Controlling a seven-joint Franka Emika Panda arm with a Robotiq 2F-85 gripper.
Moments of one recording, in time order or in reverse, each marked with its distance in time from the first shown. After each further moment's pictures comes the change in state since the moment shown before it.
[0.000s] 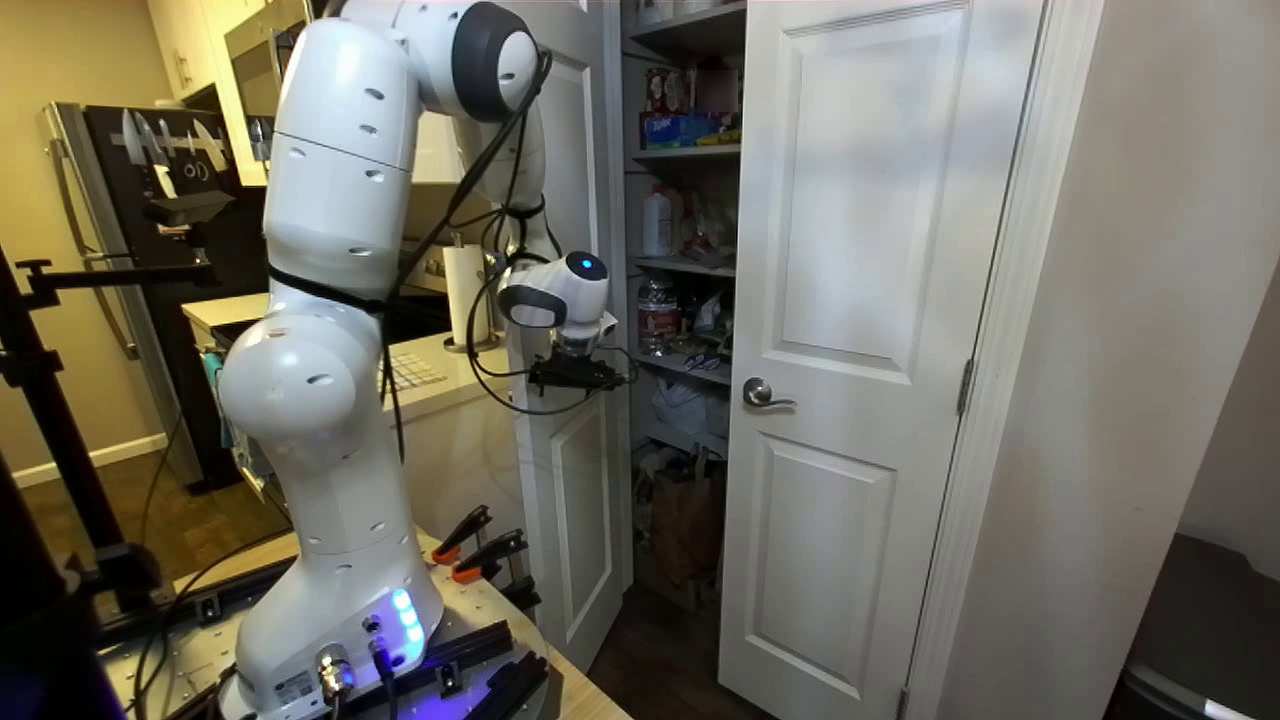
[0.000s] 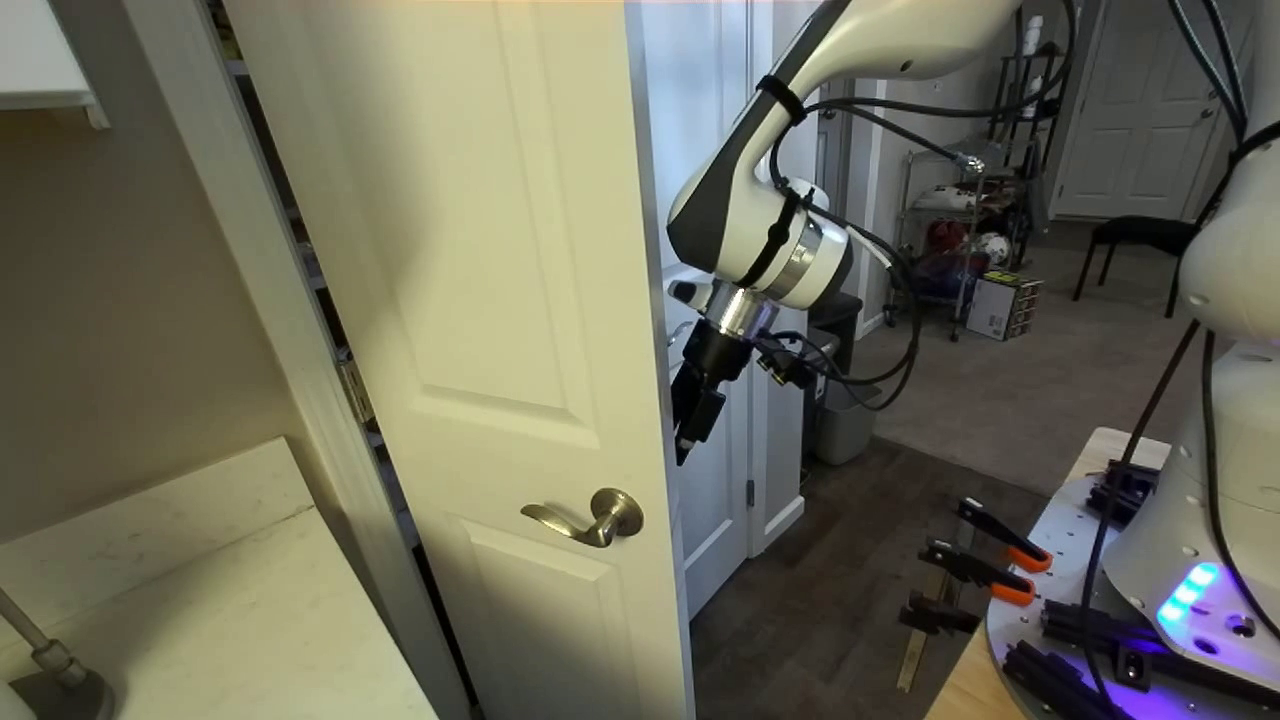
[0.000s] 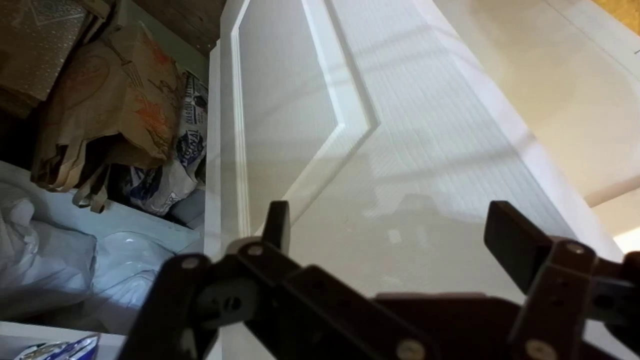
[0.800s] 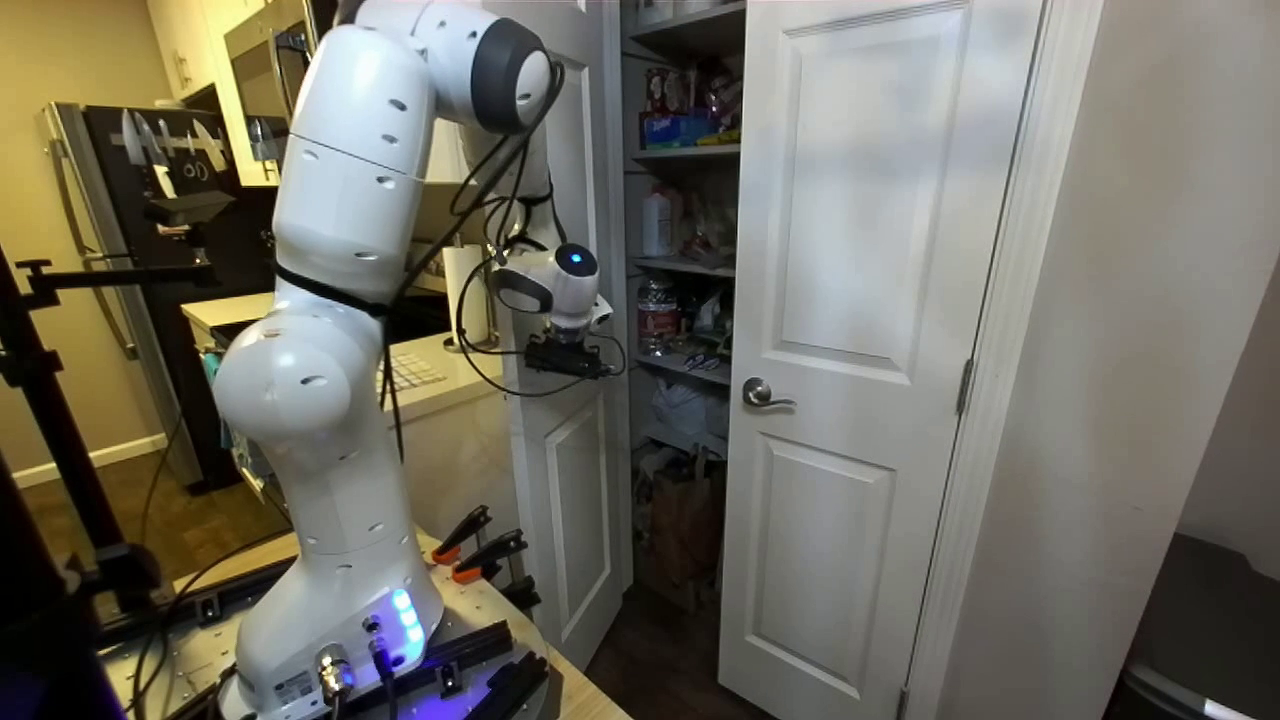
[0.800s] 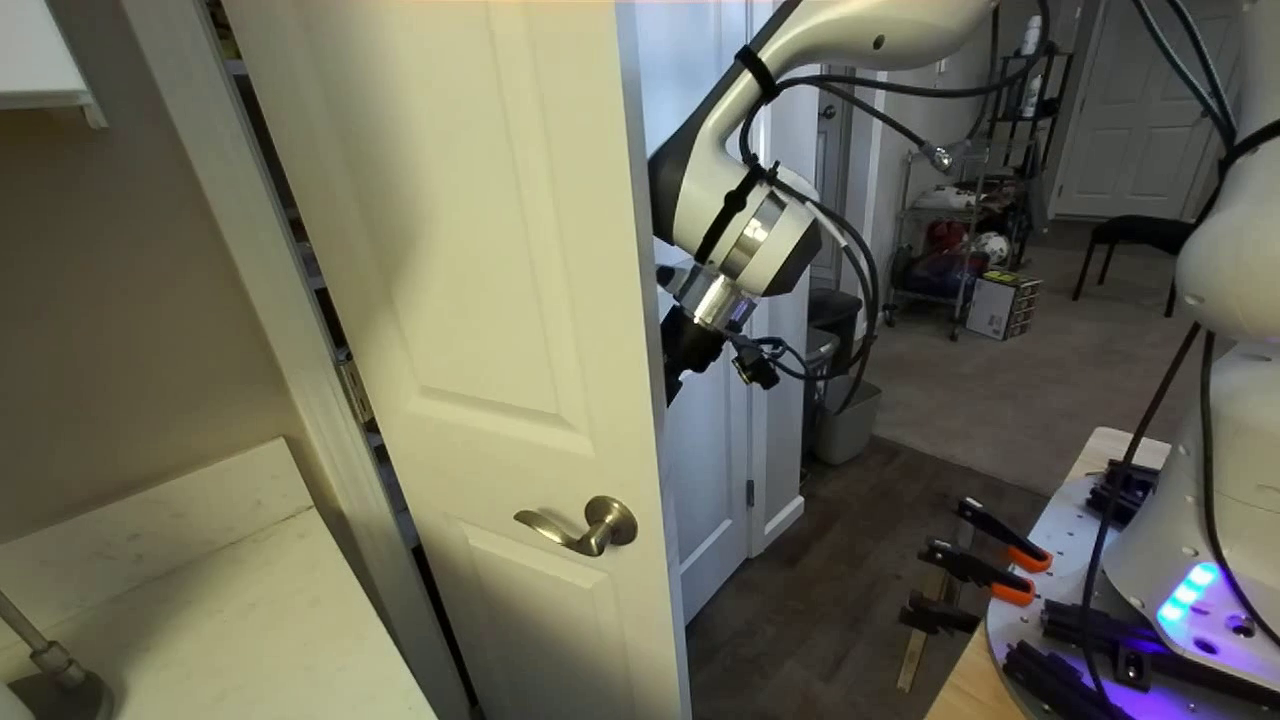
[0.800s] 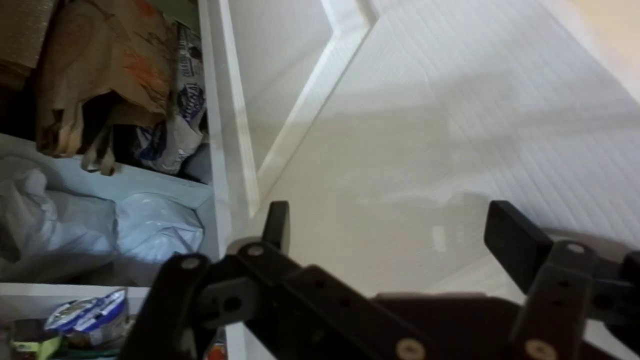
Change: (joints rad) arm -0.030 0.069 0.122 0.102 0.253 0.073 -0.083
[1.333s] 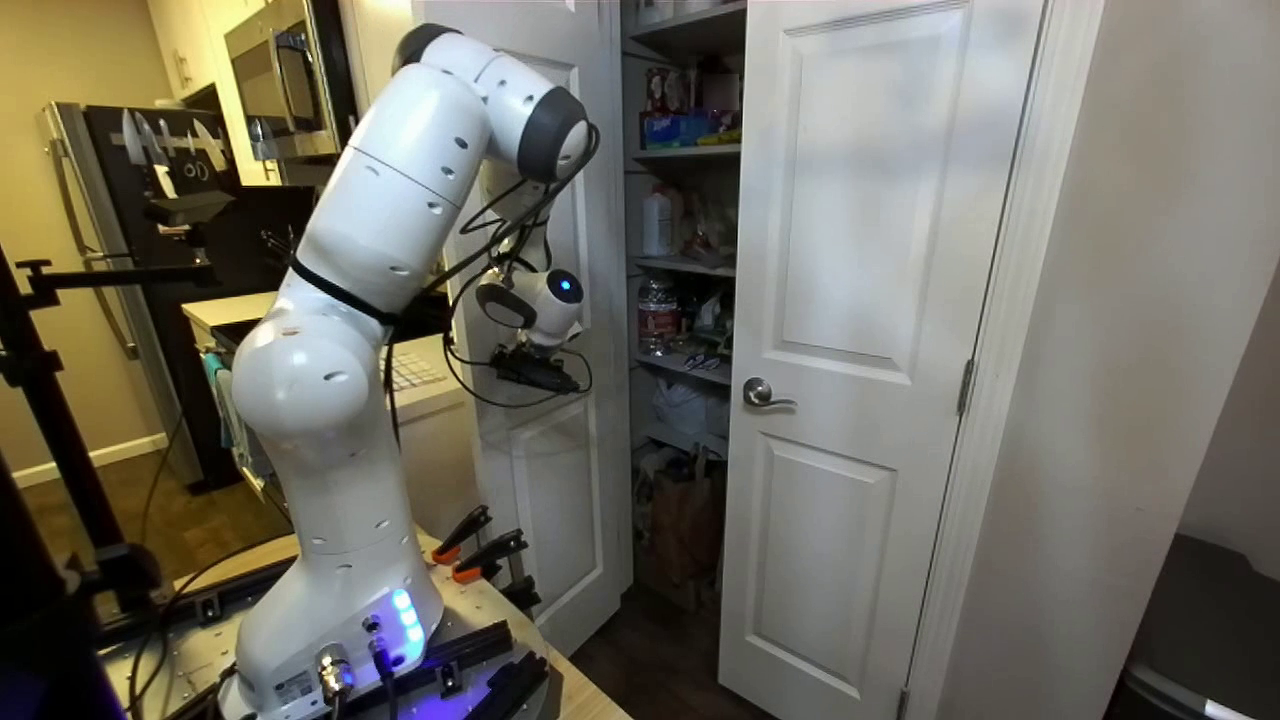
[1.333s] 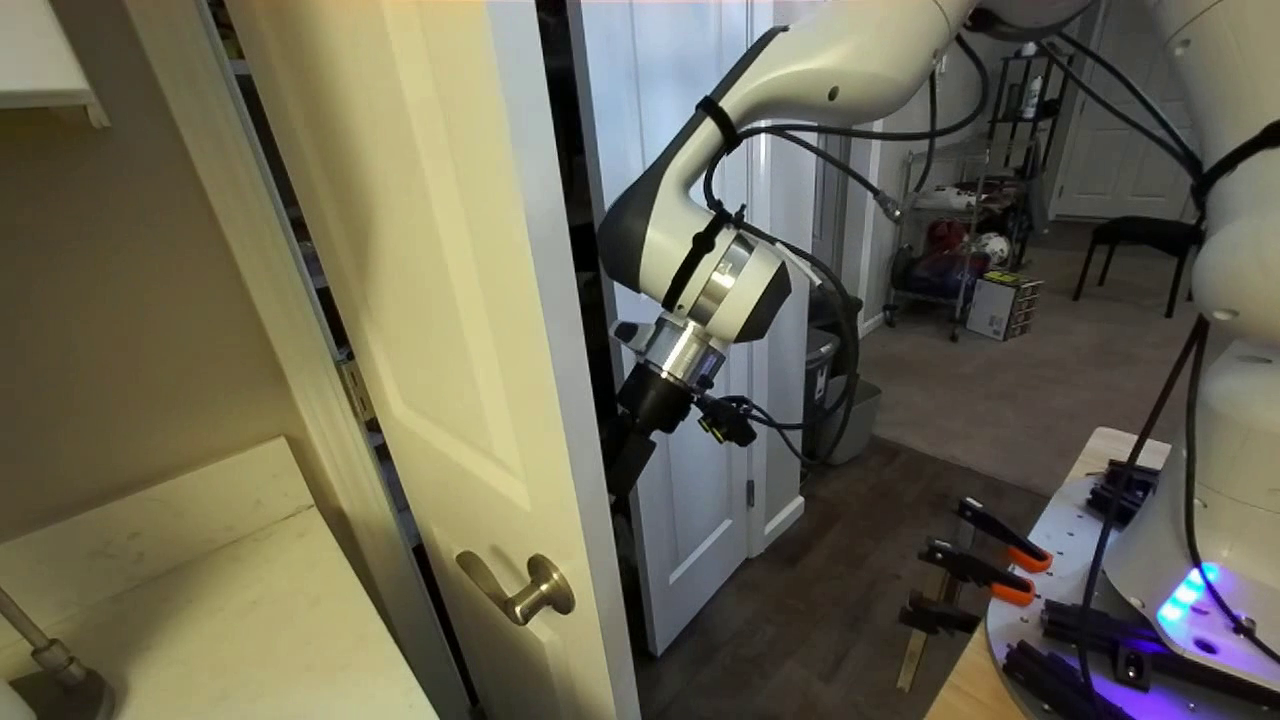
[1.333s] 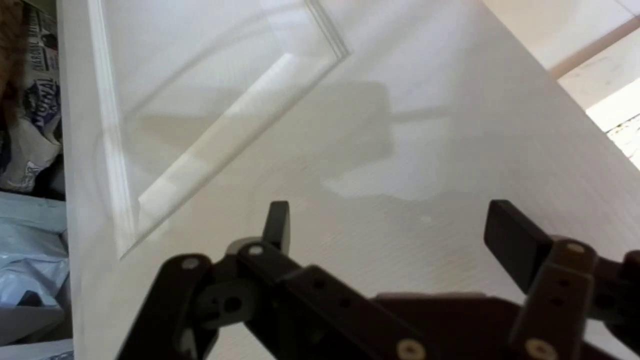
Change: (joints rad) arm 0.122 0.202 -0.011 0.083 -0.029 -0.030 -0.062
